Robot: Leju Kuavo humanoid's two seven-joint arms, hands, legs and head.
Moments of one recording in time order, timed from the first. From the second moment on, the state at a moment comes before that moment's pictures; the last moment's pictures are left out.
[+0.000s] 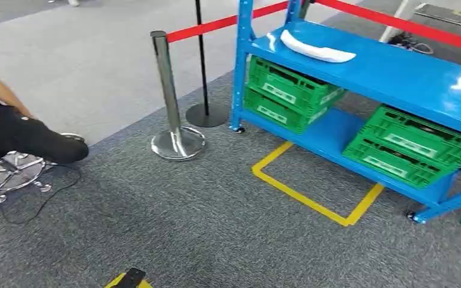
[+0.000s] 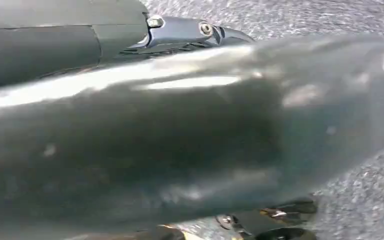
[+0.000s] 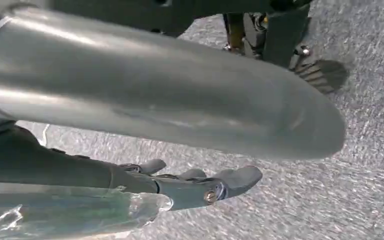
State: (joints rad) left arm -0.05 -0.20 0.85 -0.22 -1.10 0.38 -0.19; right arm -0.03 0.10 -0.67 -0.21 0.44 -0.14 0.01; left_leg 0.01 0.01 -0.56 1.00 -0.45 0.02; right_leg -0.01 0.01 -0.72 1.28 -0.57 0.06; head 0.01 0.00
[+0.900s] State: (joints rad) left arm -0.04 -0.19 0.76 -0.21 -1.21 0.36 -0.06; right arm -0.02 0.10 -0.67 -0.21 0.50 -0.12 0.05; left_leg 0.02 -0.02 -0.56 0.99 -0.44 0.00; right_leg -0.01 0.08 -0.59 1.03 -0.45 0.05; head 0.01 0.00
